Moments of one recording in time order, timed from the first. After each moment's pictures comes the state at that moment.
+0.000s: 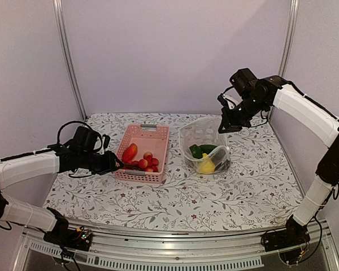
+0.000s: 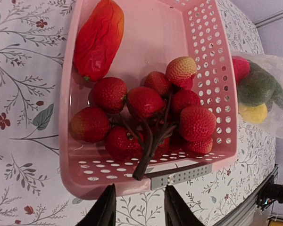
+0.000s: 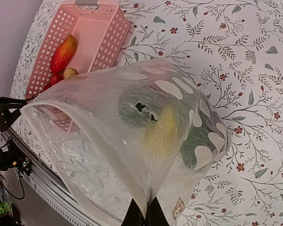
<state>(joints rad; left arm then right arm) -0.48 1.20 0.68 -0.31 0.18 -0.62 0.56 1.70 1.76 -1.11 -0.21 0.33</state>
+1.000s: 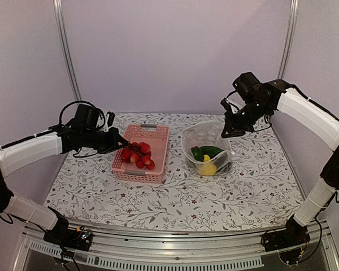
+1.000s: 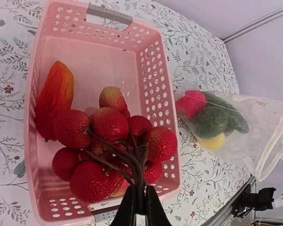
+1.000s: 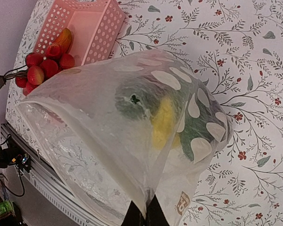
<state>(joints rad) -0.46 1.32 0.90 -0.30 0.25 -0.62 0.56 1.64 1.67 -1.10 -0.22 0.35</state>
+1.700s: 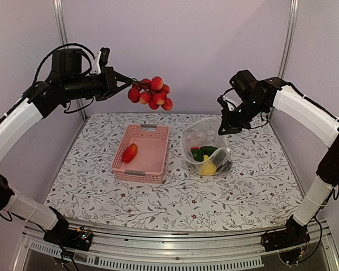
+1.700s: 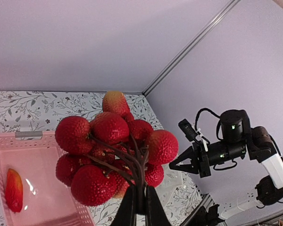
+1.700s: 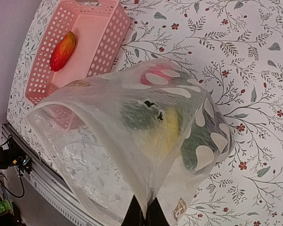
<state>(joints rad) -0.55 1.34 1.53 -0.47 0.25 -0.60 0.56 1.69 1.73 -1.10 -0.22 0.33</state>
